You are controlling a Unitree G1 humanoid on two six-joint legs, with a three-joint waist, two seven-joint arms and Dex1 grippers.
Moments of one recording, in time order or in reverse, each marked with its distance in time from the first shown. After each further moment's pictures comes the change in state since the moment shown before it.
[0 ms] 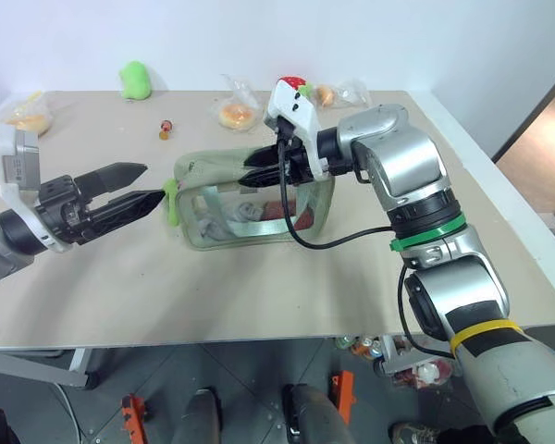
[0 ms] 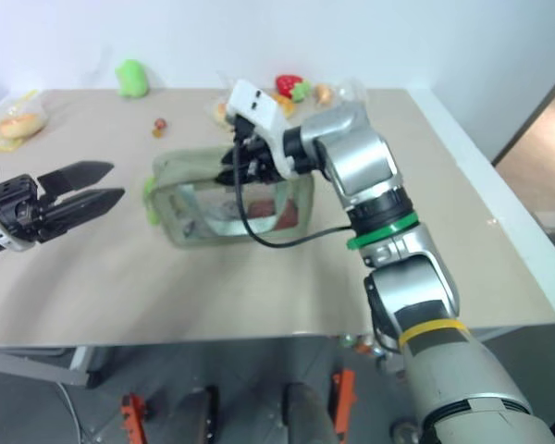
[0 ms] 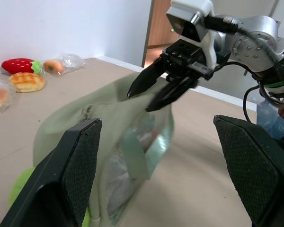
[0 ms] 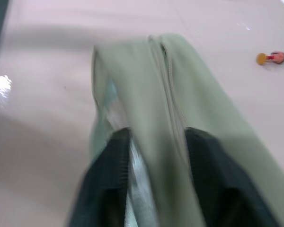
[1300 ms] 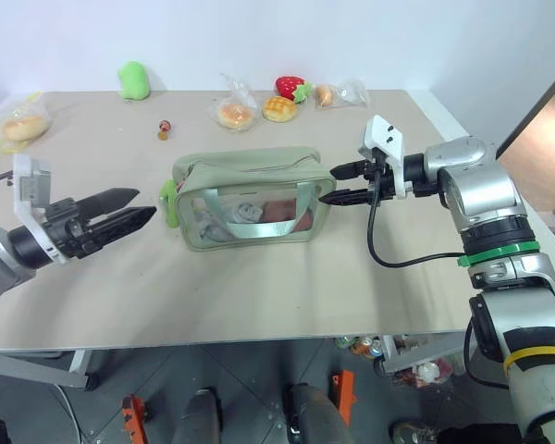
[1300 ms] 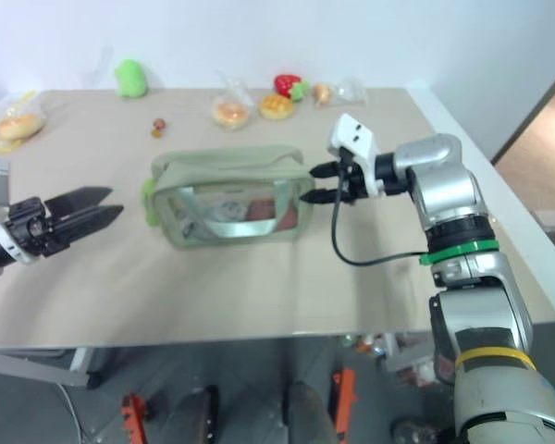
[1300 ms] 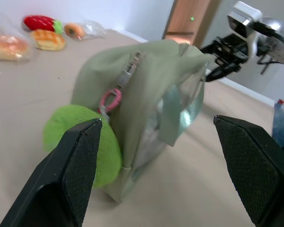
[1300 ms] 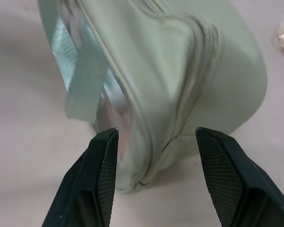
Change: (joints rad) left arm 0.050 -0.008 -0.049 0.108 0.072 0.004 -0.041; right arm 0.185 -0.300 -0.037 0.192 -0.032 -0.431 0.123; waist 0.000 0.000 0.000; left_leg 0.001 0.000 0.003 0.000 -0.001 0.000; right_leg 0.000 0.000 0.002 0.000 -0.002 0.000
